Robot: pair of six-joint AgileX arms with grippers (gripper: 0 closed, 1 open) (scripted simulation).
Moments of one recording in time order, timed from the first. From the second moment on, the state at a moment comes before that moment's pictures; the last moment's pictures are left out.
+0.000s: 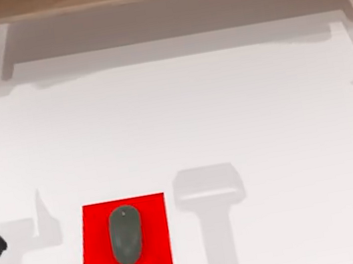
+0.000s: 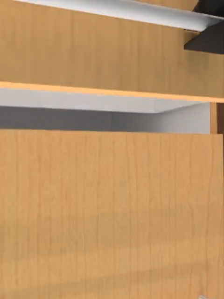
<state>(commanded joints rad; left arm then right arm) 0.00 0.00 0.00 0.00 0.00 0.00 -0.60 2.11 0.70 1.40 -0.56 1.58</state>
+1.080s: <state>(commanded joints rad) 0.00 0.00 0.00 0.00 0.00 0.00 -0.50 2.23 0.97 1.24 -0.46 1.57</state>
